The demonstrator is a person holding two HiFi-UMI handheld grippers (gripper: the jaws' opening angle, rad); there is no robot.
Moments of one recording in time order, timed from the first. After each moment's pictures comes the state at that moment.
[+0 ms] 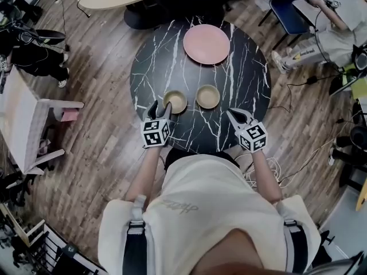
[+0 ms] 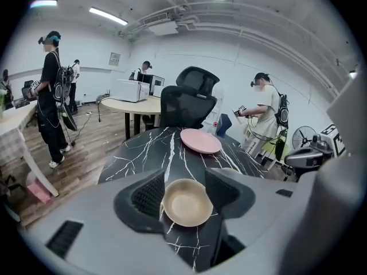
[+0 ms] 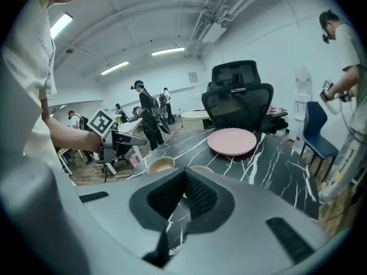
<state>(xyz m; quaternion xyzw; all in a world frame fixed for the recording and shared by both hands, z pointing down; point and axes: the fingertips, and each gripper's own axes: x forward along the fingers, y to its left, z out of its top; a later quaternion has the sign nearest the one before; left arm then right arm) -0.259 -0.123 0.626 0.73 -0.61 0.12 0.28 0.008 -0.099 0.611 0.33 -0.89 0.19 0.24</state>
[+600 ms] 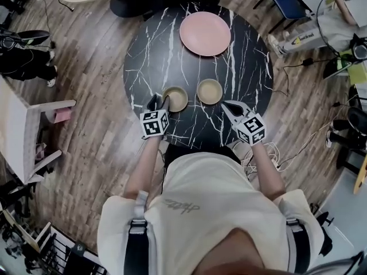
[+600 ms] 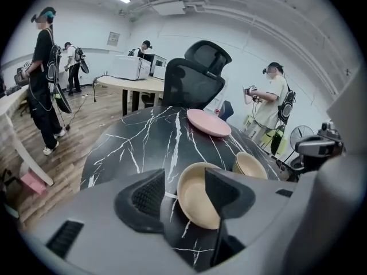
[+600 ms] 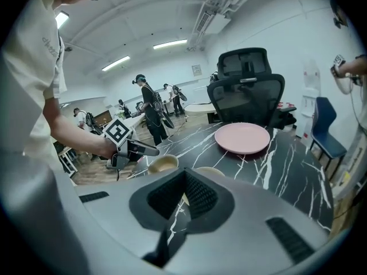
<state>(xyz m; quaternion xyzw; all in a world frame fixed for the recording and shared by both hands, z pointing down) -0.271 -0.149 0.708 0.72 -0.57 0.16 0.35 -0.030 -0.115 0.629 0.30 -0.89 0.20 0.27</state>
